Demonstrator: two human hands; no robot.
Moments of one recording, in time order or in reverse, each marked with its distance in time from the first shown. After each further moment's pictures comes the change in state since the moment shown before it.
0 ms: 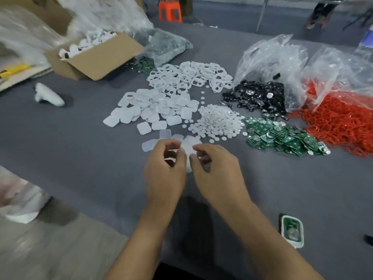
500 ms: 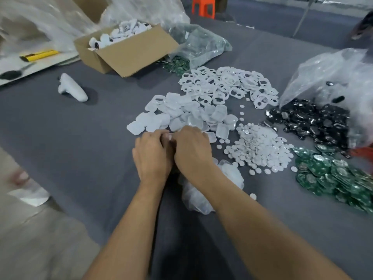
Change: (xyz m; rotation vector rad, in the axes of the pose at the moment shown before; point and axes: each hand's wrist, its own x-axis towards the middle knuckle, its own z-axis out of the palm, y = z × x) left_hand 0.153 -0.081 -0.031 0.709 0.067 -0.072; right_hand 0.148 -0.038 0.145 -0.550 -0.298 -0.265
